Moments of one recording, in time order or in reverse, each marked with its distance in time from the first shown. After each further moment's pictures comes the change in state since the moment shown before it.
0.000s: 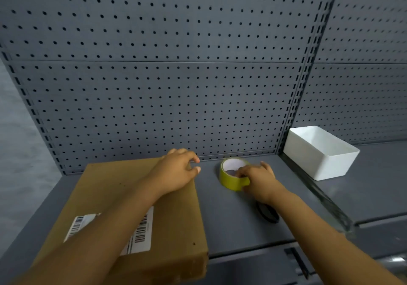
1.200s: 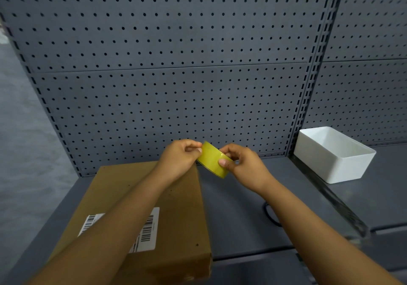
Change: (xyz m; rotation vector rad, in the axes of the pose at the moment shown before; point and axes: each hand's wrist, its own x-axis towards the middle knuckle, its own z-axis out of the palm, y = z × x) left_hand 0.008 0.017 -0.017 -0.557 0.246 -0.203; right_hand 0.000 -0.058 -0.034 0.872 0.235 -0.196
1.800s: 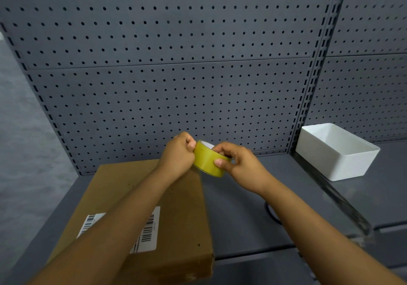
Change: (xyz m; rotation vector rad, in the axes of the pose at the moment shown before) left_hand 0.008 0.000 0.002 0.258 0.072 0.063; right_hand -0.002 -0.007 0.006 0.066 -0.127 -0.110
